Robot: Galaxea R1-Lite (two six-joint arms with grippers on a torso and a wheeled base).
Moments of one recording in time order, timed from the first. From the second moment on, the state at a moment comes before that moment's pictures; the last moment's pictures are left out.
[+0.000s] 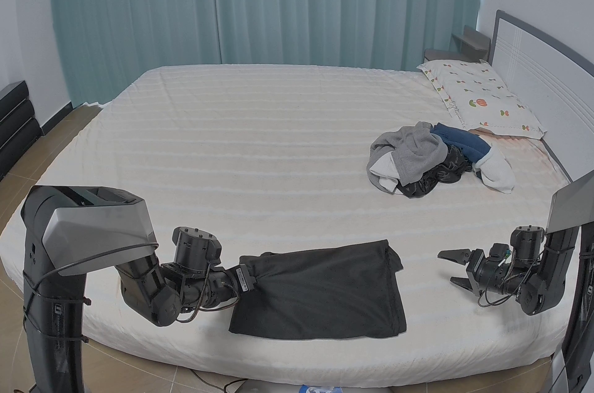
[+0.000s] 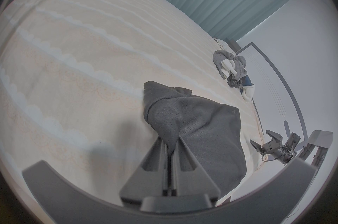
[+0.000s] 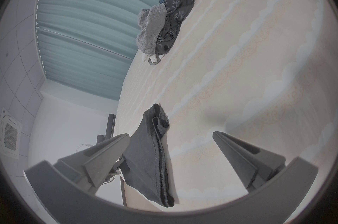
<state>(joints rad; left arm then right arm) -0.39 2.36 -0.71 -0.96 -0.19 -0.68 -0.07 2.35 -0.35 -1.44 0.57 0.81</state>
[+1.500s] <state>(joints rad) -0.35 2.33 -0.69 -0.96 -0.19 -0.69 -0.07 2.35 -0.35 -1.44 0.57 0.81</state>
